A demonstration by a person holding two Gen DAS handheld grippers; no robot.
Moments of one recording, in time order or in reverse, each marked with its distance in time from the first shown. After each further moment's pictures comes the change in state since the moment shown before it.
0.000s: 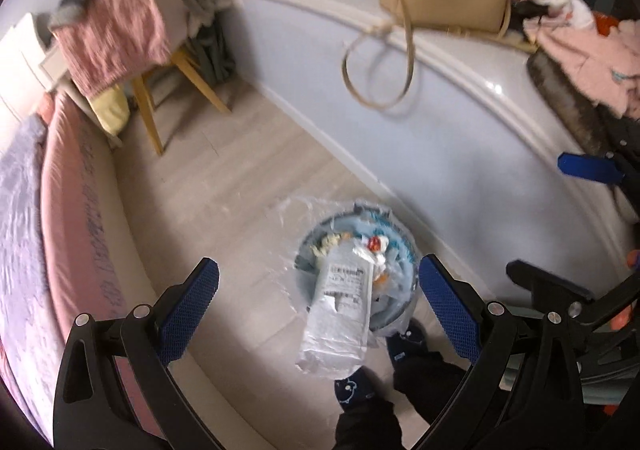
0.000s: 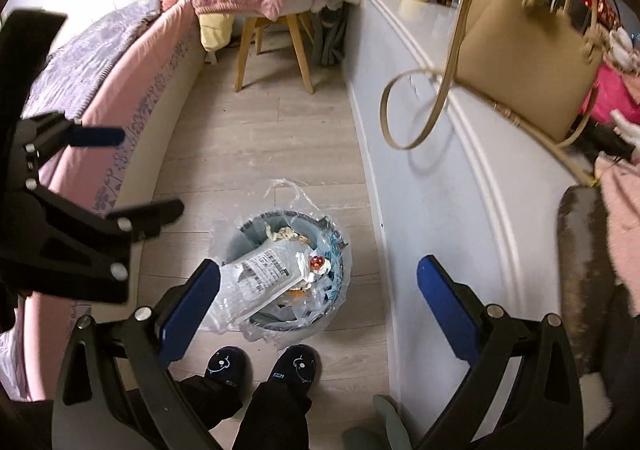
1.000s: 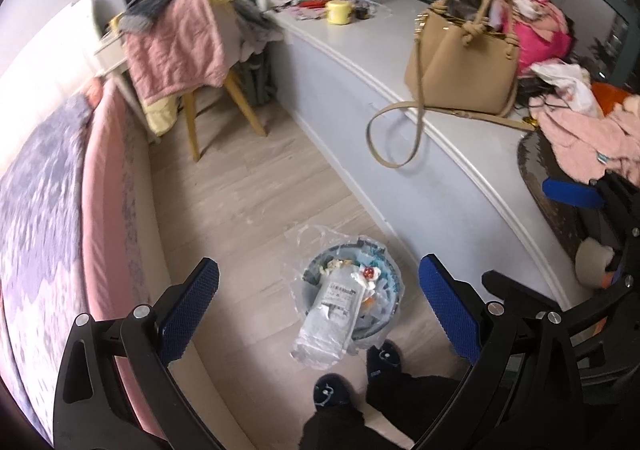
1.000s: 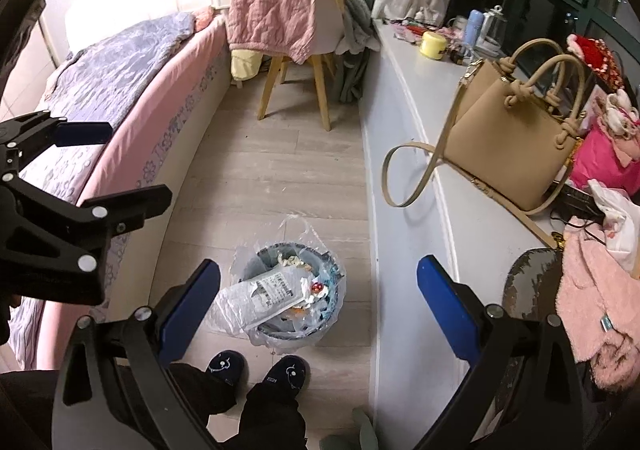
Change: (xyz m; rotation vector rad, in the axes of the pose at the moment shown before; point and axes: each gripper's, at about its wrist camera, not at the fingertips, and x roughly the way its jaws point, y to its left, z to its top) left arm -0.113 -0.005 0.016 -0.193 -0.062 0.088; right arm -0.084 -0.004 0.031 -0.095 -0.073 0.046
